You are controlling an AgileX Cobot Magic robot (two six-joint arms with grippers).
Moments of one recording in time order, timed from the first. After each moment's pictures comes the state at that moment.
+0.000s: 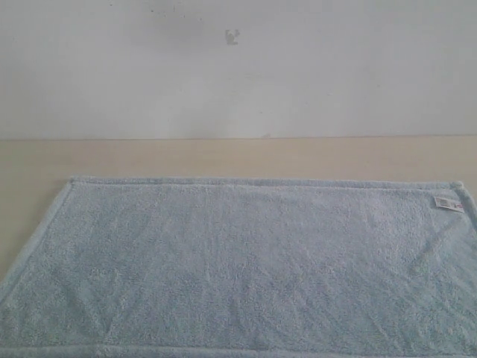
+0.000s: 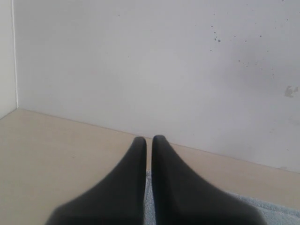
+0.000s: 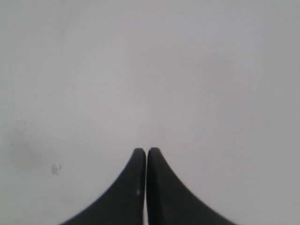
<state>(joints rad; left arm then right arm) 0.02 0.48 -0.36 -1.74 -0.14 1.54 -0.06 0.05 -0.25 -0.70 -0.23 0.61</state>
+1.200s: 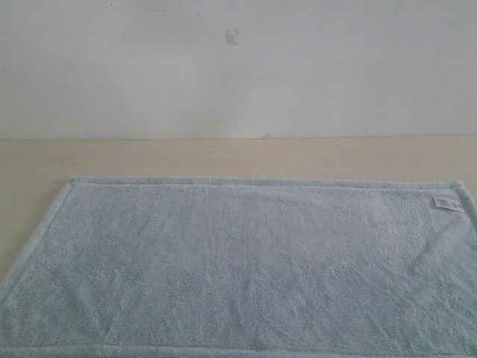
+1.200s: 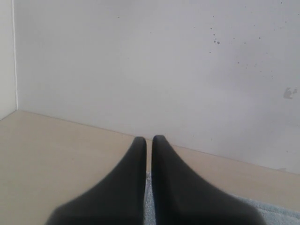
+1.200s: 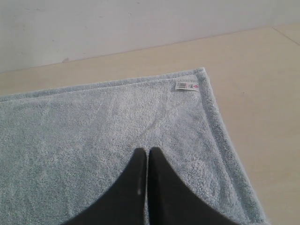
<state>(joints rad) 0.02 0.47 -0.36 -1.74 -0.14 1.54 -0.06 0.00 0.00 0.13 0.35 0.05</state>
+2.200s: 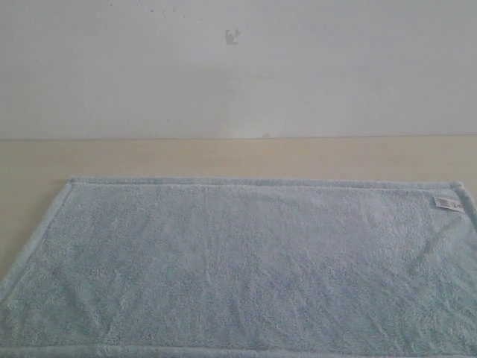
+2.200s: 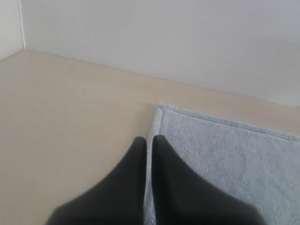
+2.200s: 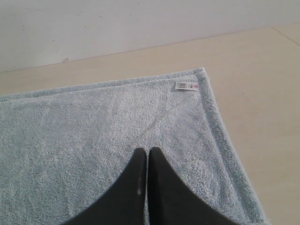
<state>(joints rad) 0.02 0.27 -0.03 -1.74 -0.13 1.54 -0.06 0.00 0.00 0.13 0.35 0.05</state>
